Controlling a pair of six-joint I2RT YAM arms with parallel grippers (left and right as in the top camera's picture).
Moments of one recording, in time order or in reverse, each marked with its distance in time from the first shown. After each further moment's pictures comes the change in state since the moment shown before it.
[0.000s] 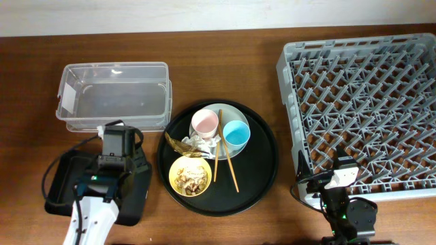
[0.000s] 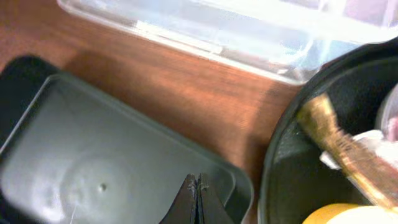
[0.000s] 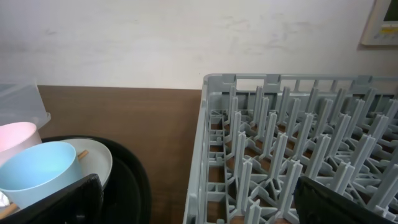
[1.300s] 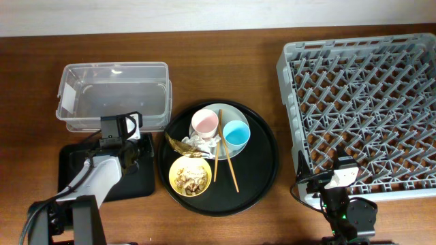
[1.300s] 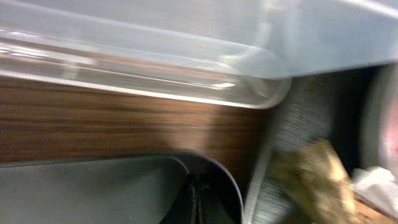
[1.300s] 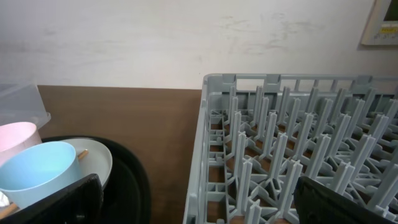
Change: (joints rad) left arm 0.176 0.494 -0.071 0.549 0.532 0.214; right arm 0.000 0.000 0.000 0.000 0.000 0.000
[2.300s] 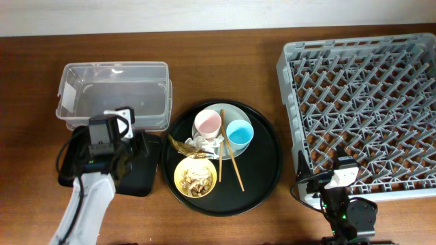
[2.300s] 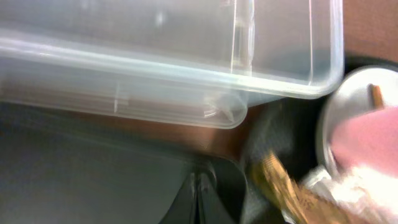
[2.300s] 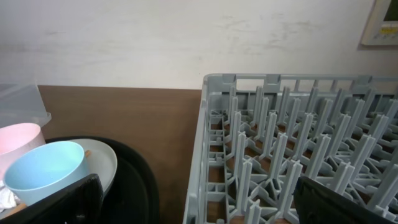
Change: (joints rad) left arm 0.004 -0.272 0.001 -0.143 -0.067 -0.011; right arm 0.000 0.000 0.000 0.000 0.000 0.000
